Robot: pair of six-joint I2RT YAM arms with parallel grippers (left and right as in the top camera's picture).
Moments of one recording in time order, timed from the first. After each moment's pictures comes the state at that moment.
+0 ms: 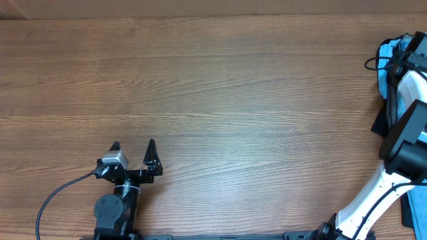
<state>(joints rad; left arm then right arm) -0.10 0.01 0.01 -0.07 -0.05 -0.30 -0.47 2.23 1.67 -0.21 0.27 0.12</state>
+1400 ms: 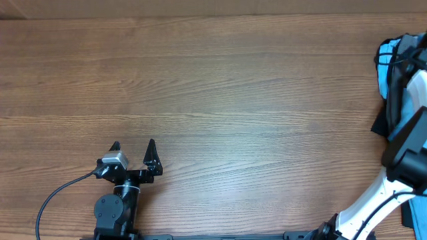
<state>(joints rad) -0.10 0.01 0.01 -0.07 -0.05 -0.30 -0.49 2.13 1.67 -0.27 0.27 0.25</state>
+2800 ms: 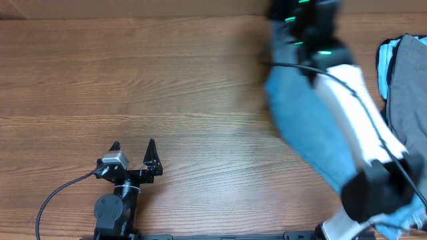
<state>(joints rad) -0.10 0.01 0.01 -0.07 -0.05 -0.30 0.30 1.85 1.67 -0.06 -0.05 0.46</state>
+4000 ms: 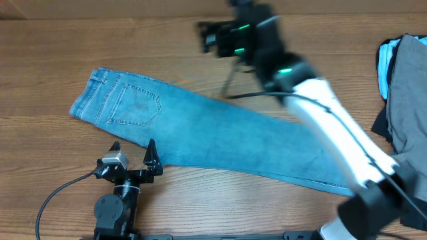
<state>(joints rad) -0.10 0.01 0.01 -0.08 -0.05 -0.30 0.44 1.73 1.68 -0.41 -0.06 0.42</state>
